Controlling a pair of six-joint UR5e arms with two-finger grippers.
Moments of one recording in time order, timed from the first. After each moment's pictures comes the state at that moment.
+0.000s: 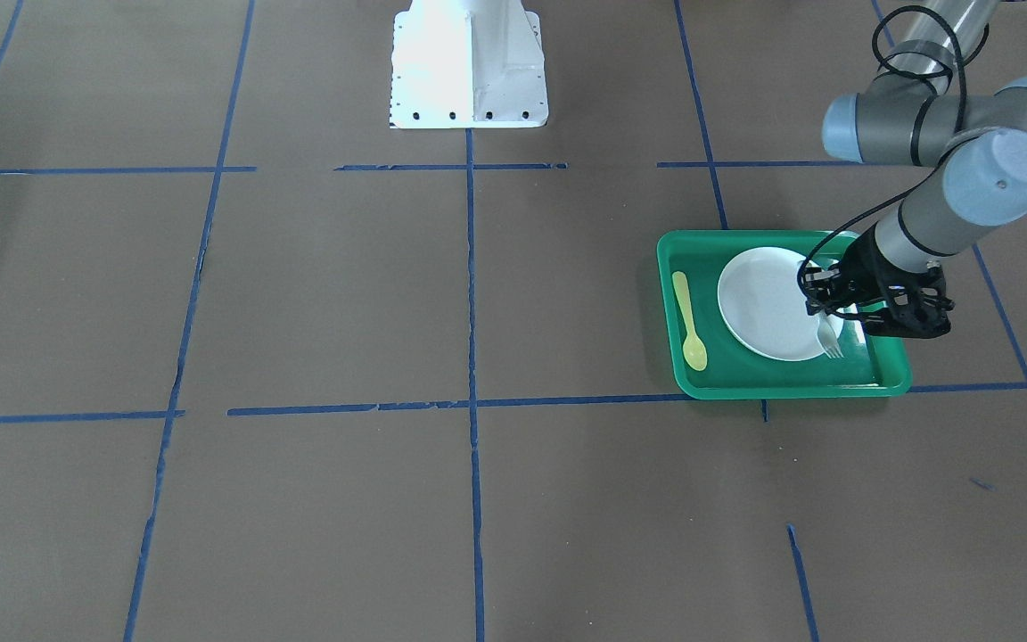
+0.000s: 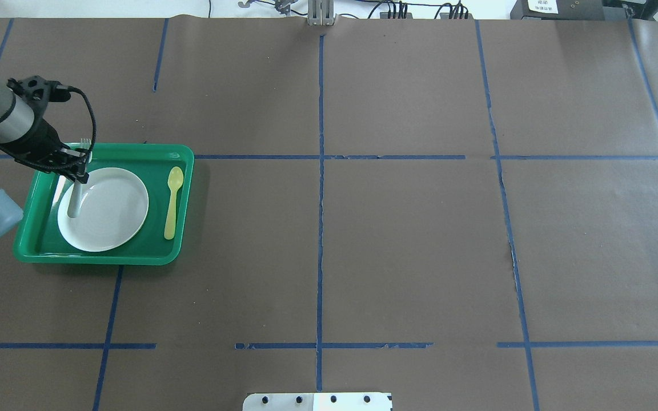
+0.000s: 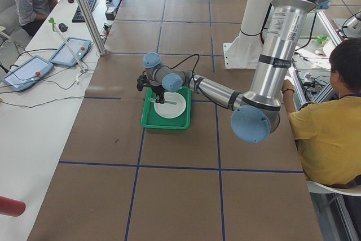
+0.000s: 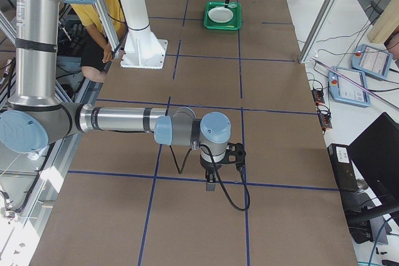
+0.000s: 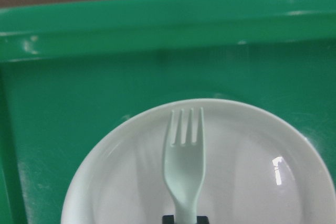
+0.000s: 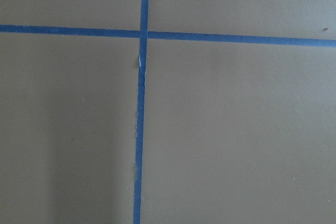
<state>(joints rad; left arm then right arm) -0.99 -1.79 -1.67 -1.77 -2.26 -0.69 1.60 -1.70 1.72 -1.63 2.29 -0.06</state>
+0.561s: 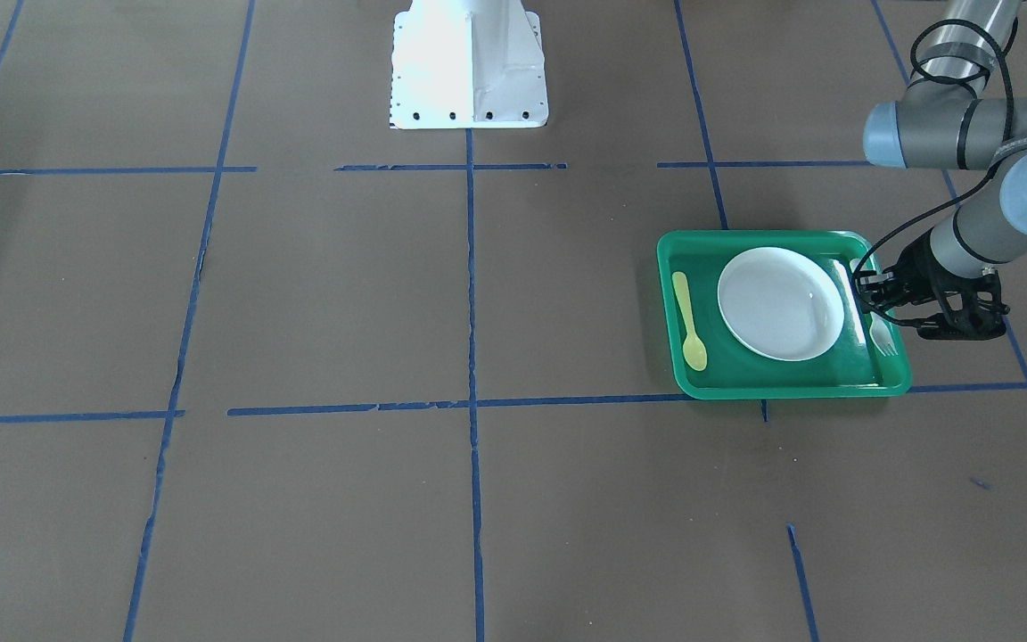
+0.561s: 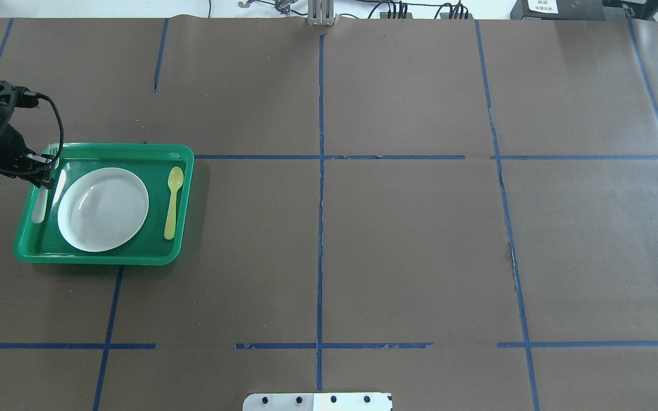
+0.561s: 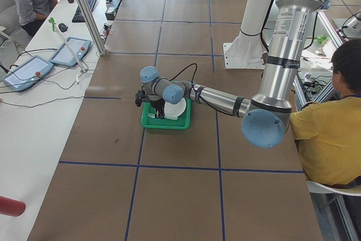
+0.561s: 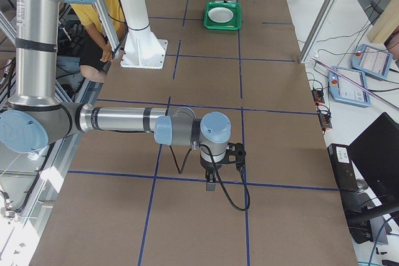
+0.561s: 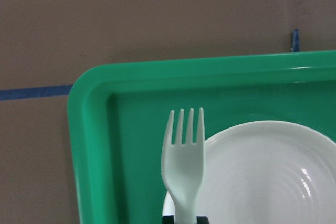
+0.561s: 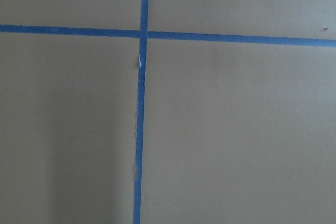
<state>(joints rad) -1.02 -1.74 -1.59 -1.75 -2.26 -0.60 1.60 -1.70 1.72 -1.63 2.29 -0.06</state>
